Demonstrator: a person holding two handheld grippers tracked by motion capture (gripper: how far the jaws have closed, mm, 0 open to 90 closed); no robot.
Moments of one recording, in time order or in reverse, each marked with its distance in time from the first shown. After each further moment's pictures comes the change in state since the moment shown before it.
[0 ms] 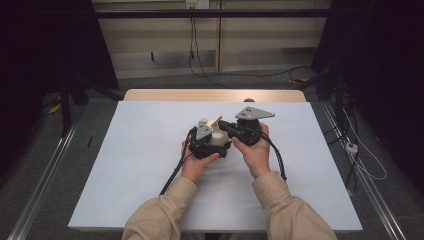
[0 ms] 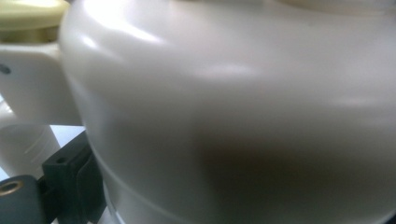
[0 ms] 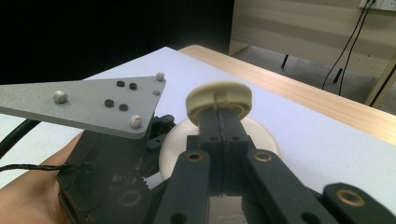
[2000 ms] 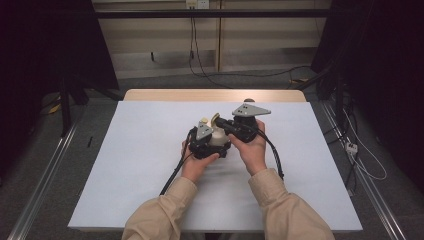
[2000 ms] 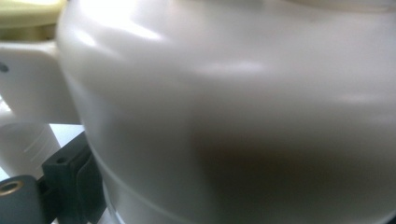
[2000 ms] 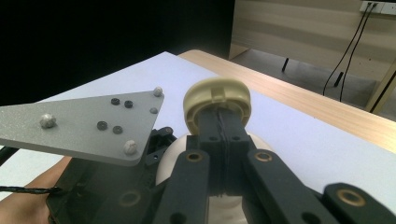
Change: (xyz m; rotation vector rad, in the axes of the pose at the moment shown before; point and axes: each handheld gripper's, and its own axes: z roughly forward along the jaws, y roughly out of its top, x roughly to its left) left arm -0.001 0.000 0.000 0.000 0.003 -0.005; right arm 0.000 0.006 0.011 -0.014 0.003 0.003
